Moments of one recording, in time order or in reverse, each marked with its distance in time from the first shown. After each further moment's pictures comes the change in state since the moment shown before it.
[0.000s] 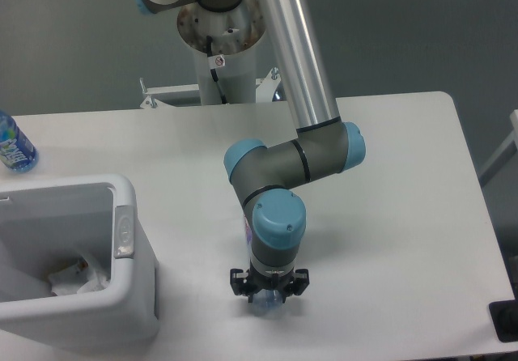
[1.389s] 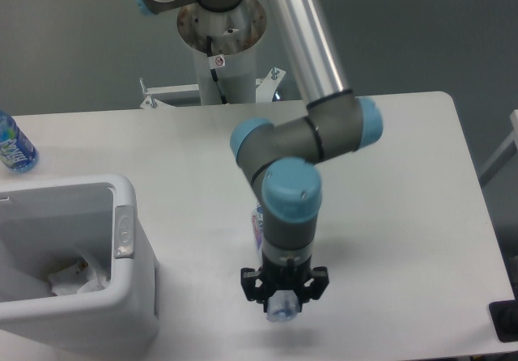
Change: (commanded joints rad) arm 0.081 0.152 0.171 0.005 -0.182 -0.081
